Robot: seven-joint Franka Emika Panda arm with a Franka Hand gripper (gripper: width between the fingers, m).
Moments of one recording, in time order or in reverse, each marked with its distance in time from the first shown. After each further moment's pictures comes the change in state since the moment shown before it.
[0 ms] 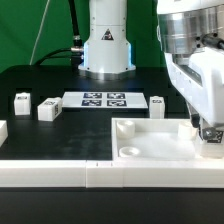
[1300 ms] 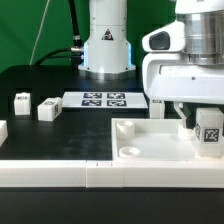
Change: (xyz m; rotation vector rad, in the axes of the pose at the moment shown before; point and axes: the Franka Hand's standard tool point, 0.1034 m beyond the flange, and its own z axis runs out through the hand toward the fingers) arm -0.021 -0.004 0.001 -0.034 0.012 -1.070
